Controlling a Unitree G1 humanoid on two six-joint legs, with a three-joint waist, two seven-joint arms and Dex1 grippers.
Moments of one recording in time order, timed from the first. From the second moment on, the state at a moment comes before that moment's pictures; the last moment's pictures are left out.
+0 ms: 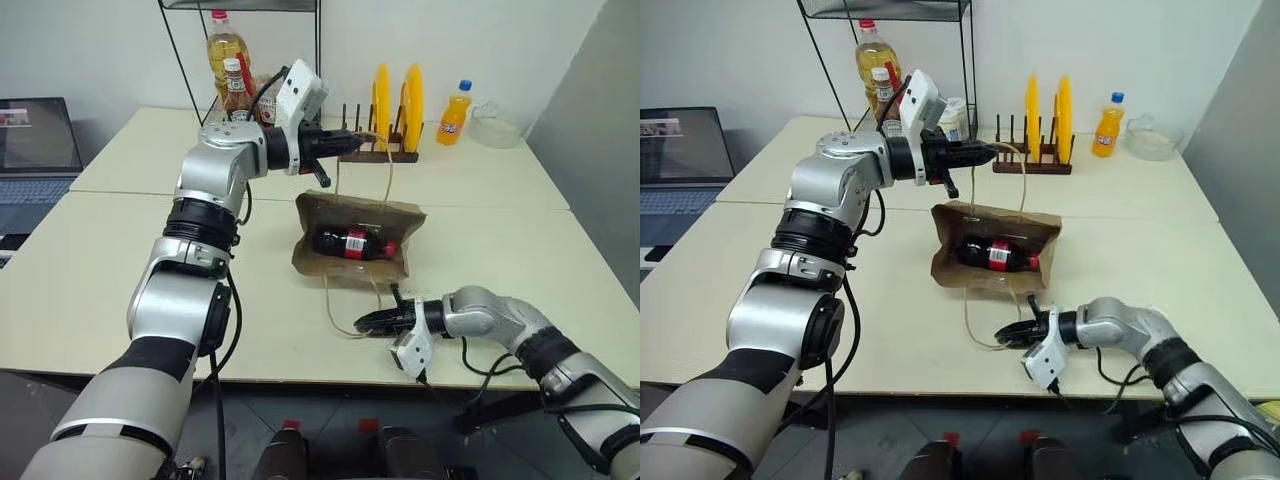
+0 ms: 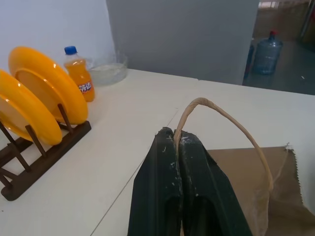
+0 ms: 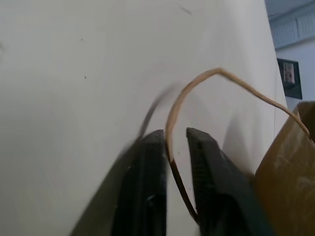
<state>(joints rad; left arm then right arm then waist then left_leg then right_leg) -1.24 0.38 -0.07 0.71 -0.24 0.40 -1.07 -0.56 -0.64 0.60 0.48 -0.45 -0.97 0.60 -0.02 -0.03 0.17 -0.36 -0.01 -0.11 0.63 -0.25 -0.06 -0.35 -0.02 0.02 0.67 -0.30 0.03</state>
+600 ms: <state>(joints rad) -1.18 0.40 -0.07 0.54 -0.30 0.51 -1.15 -0.09 -0.91 0.29 -0.19 0.25 -0.19 0.80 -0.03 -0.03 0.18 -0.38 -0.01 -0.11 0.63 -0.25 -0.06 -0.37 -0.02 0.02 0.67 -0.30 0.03</state>
